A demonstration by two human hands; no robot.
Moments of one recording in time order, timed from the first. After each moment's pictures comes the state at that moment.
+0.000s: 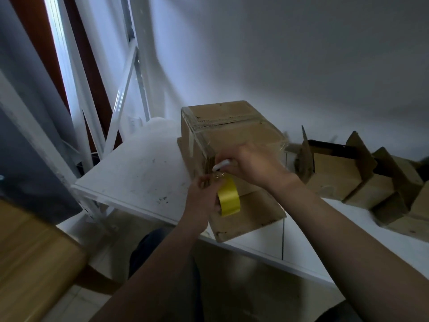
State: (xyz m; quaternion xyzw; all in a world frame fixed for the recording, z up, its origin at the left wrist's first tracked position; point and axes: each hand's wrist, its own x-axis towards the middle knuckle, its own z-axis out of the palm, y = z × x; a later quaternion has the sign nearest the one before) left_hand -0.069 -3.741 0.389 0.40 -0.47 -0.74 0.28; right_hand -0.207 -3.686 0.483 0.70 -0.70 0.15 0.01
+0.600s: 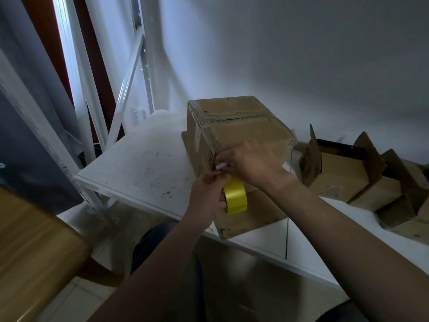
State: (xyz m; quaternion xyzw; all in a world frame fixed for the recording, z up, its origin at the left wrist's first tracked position) left_hand -0.068 -3.748 0.385 0.38 -0.43 -0.77 0.26; right_hand -0.199 -3.708 0.462 0.70 -0.70 0.05 0.13
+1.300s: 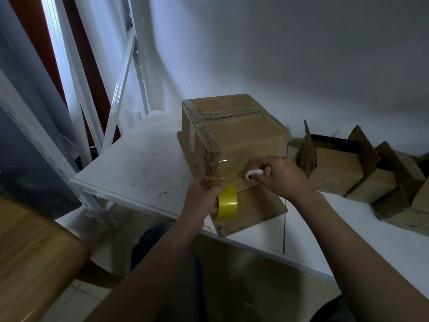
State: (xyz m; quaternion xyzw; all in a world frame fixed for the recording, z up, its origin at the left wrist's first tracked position) left_hand -0.062 -3.749 0.368 0.41 -0.51 -0.72 0.23; right_hand -0.259 -3.640 0.414 0.52 -0.83 0.20 -0.02
